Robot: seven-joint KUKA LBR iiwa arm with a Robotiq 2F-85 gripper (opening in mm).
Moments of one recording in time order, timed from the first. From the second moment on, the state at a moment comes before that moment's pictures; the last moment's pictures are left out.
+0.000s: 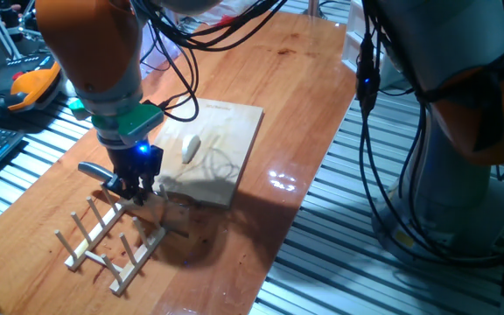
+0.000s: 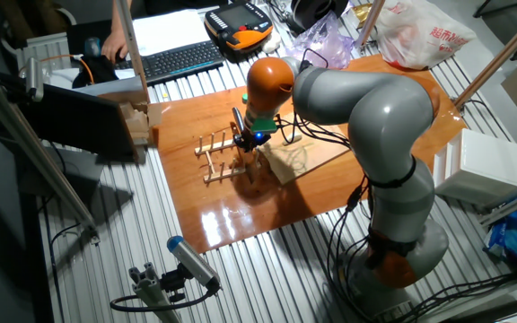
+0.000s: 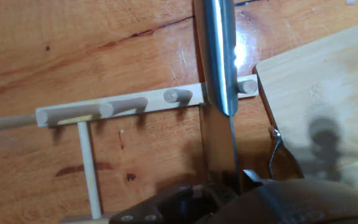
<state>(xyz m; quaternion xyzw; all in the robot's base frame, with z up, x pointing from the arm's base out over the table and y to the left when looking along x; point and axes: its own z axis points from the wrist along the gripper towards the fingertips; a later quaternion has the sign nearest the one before) 0.533 0.233 0.082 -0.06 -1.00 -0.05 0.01</state>
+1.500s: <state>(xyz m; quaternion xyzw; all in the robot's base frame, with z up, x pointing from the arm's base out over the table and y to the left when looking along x) 0.534 0.198 0.204 -0.07 -1.00 -0.04 0.01</state>
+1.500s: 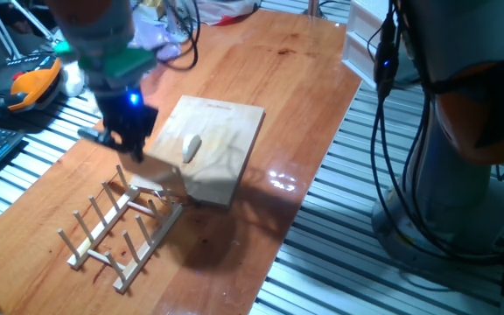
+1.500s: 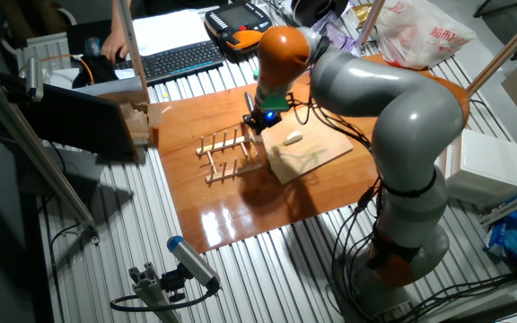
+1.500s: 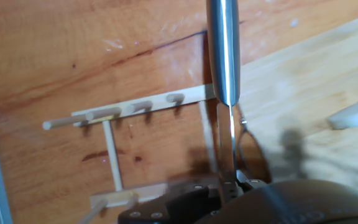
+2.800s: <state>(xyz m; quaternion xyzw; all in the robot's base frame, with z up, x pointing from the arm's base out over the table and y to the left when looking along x) 0.547 0.077 0.198 0.15 -0.99 0.02 -0.01</state>
